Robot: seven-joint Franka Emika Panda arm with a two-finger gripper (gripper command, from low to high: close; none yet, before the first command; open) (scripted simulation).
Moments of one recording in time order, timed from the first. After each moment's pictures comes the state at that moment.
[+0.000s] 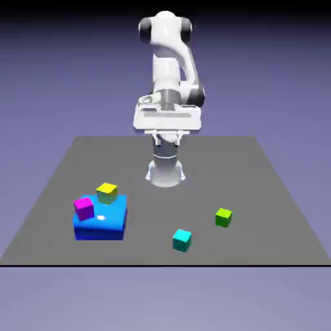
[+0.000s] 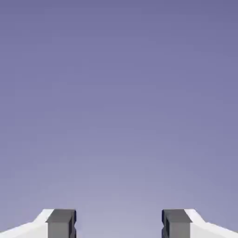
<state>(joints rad) 0.03 -0.53 -0.01 -2.79 -0.02 3.01 0.71</state>
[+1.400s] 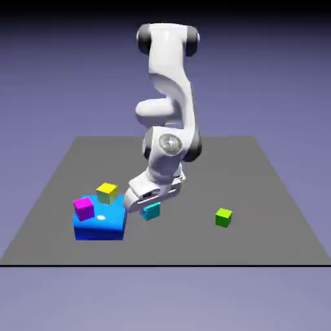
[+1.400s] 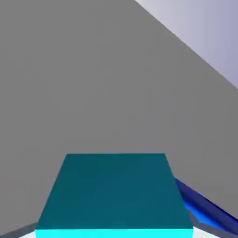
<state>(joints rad) 0.13 0.05 -0.36 -2.39 -0.24 2.14 0.40</state>
